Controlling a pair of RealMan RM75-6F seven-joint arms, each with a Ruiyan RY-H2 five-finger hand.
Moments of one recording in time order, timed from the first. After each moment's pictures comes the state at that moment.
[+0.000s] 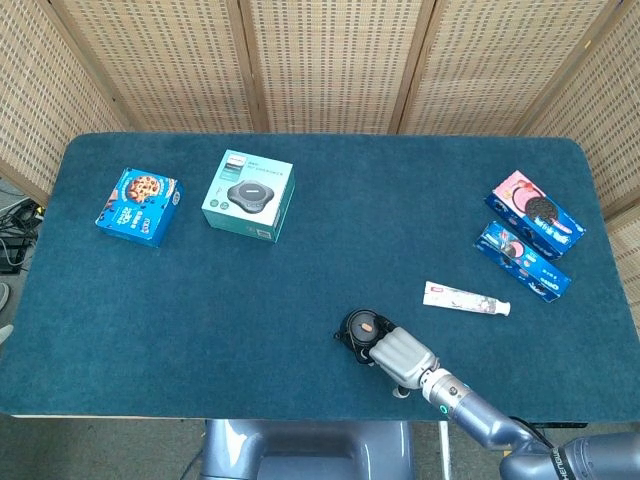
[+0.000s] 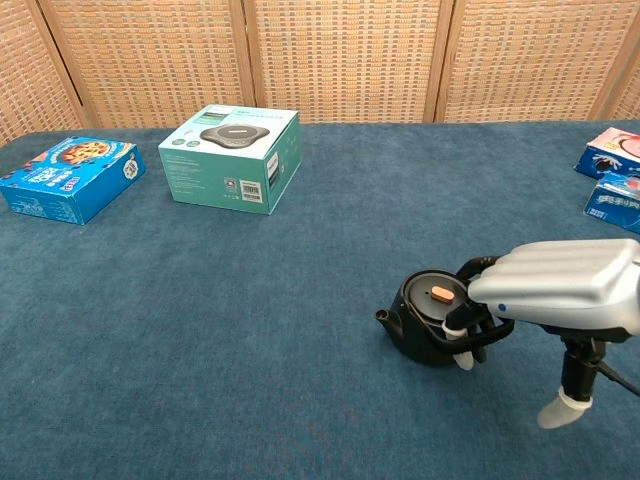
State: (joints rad) left arm -0.07 -0.86 -0.13 -1.81 1.31 1.48 -0.05; right arm 0.84 -1.27 -0.13 -1.94 -1.09 0.87 -0.58
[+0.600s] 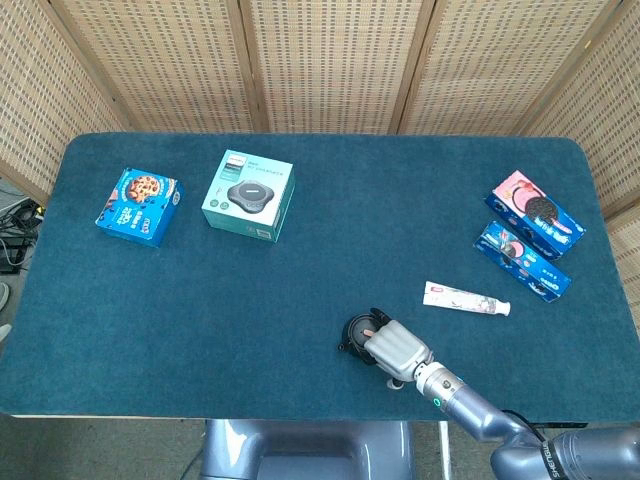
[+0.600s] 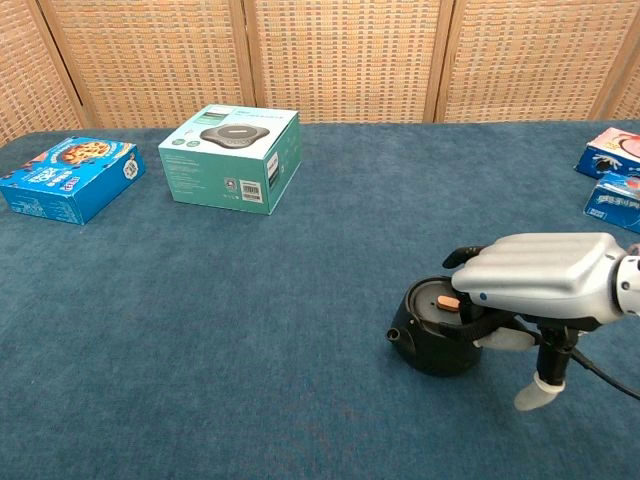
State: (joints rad) left arm -0.06 -0.86 -0.13 -1.80 1.31 1.48 -0.06; right arm 0.83 -1.32 -0.10 -1.87 -1.13 0.88 -0.56
